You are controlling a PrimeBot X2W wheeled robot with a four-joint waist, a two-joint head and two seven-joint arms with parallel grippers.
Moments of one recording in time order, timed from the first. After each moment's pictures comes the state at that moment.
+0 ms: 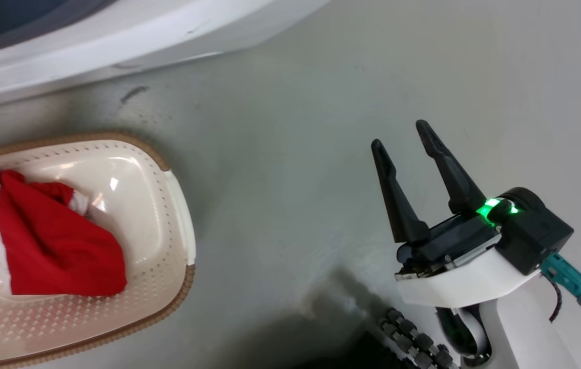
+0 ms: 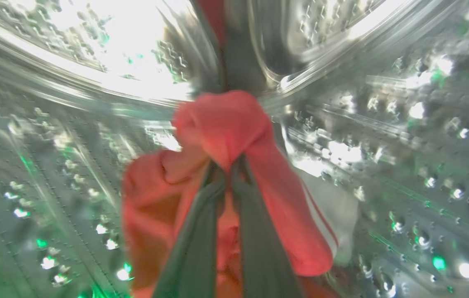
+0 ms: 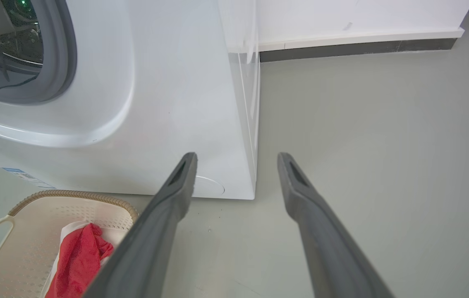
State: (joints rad) left arm -1.67 0.43 -0.17 1.08 -0.08 0.03 0.15; right arm -0.28 -0.05 0.32 -0.08 0.26 0.13 -0.24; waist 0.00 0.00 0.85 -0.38
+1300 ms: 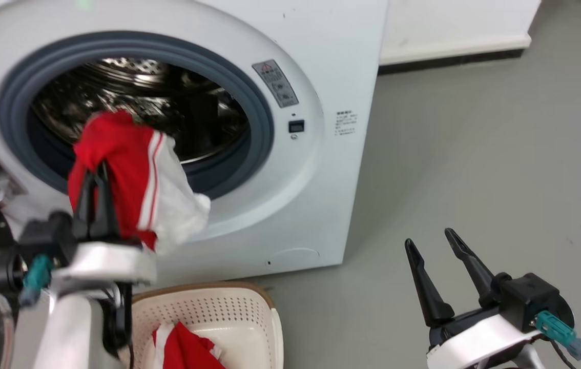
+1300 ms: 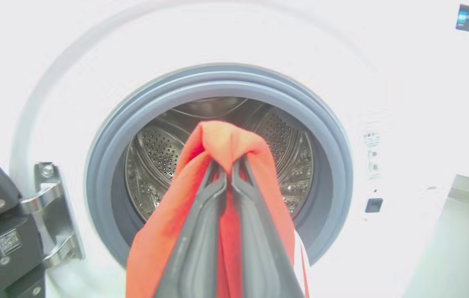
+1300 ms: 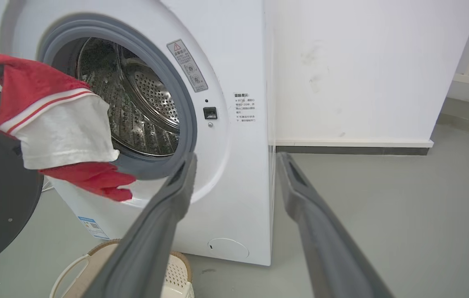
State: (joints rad) left arm -0.31 0.17 0.03 0.21 -0.20 0.00 -0.26; right arm 0.03 -0.05 0.19 -0.11 0.15 0.13 -0.04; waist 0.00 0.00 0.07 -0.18
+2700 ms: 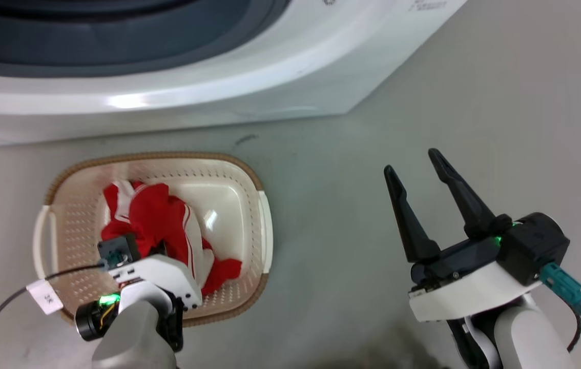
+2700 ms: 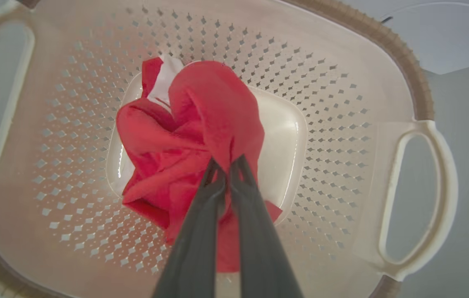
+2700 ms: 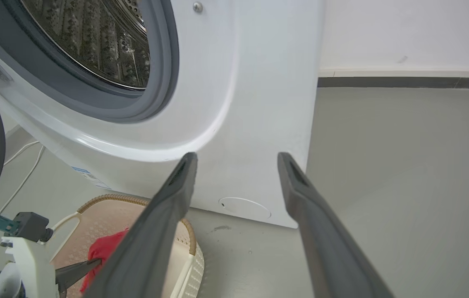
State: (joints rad) left arm -0.56 0.06 0.00 1.09 -0.35 0.06 -0.26; right arm -0.17 -0.05 0.25 -0.15 0.16 0.13 -0.09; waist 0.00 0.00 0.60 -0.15
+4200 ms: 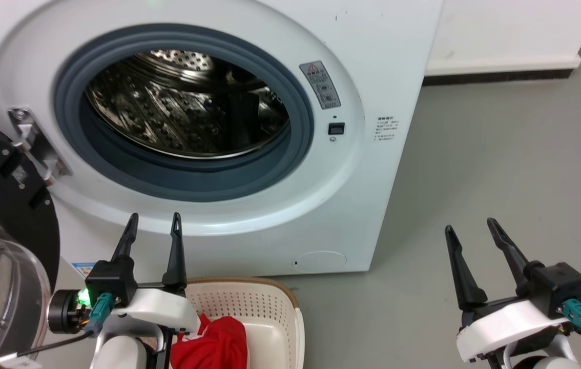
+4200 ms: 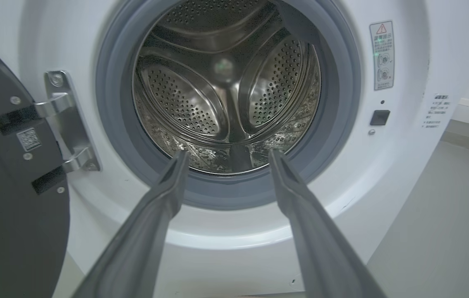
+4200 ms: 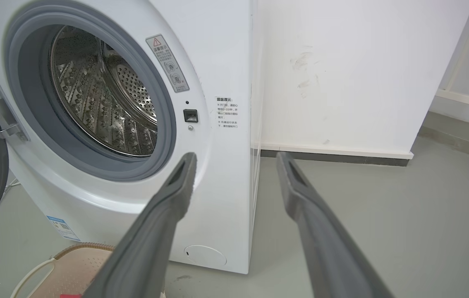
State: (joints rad) left arm -0.17 0.06 0.00 0.27 -0.09 -0.04 -0.26; right arm 0.00 -0.05 0.06 -0.07 0.08 0.13 -0.05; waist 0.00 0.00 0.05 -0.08
